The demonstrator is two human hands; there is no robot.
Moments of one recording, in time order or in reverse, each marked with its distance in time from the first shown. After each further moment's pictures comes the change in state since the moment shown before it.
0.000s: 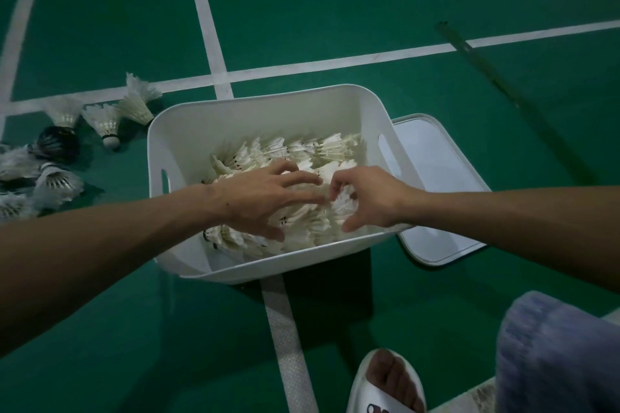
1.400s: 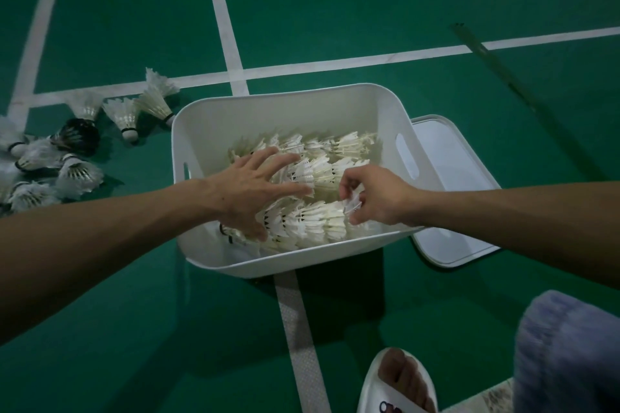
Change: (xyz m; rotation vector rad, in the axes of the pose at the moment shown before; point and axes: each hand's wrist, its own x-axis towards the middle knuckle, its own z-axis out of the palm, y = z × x) left_hand -0.032 -0.013 0.005 0.048 -0.138 -0.257; right_hand 0.014 -0.001 0.016 0.342 0.001 0.073
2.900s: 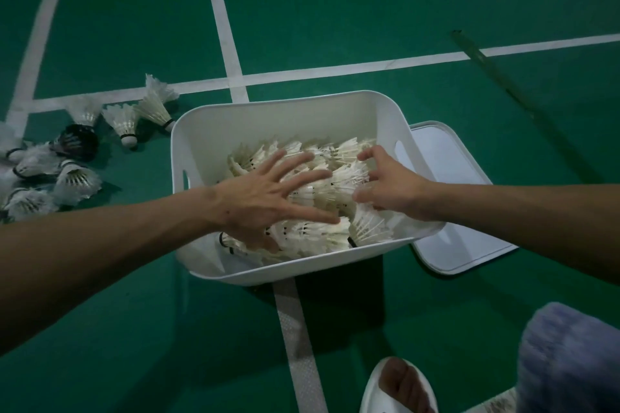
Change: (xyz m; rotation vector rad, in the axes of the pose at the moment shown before) left_hand 0.003 0.011 -0.009 0.227 0.181 0.259; right_hand 0.004 0.001 -0.019 0.285 0.064 0.188
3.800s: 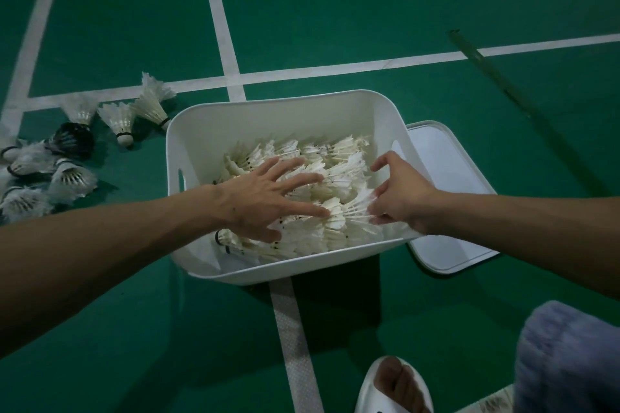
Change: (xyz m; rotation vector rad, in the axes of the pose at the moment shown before) left_hand 0.011 -0.001 0.010 -0.067 -0.082 -0.055; right_hand -0.012 0.007 0.000 0.161 0.131 0.150
